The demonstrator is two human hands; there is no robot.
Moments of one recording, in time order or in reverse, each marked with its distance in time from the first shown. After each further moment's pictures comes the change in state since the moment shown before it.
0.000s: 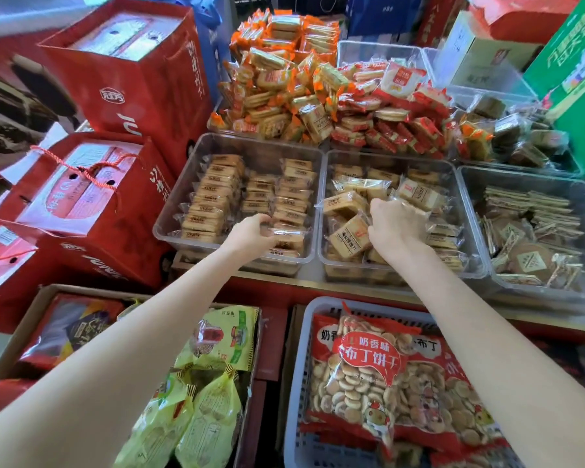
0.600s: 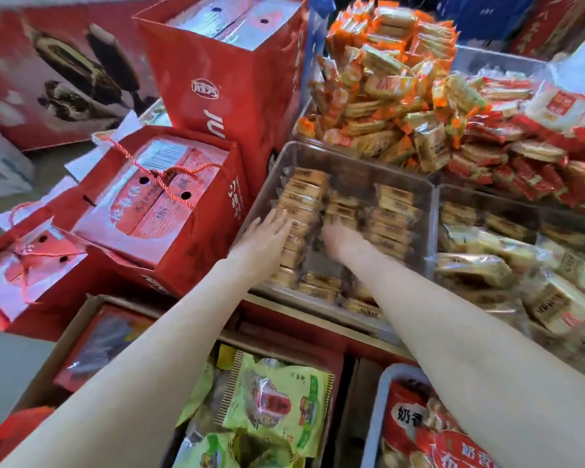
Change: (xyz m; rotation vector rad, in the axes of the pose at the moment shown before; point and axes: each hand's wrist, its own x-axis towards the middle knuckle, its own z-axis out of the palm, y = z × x) left_hand 0.093 -0.127 -0.066 0.605 -0.003 0.201; right_hand 0.135 -0.219 0.114 -0.079 -0.427 -0.425
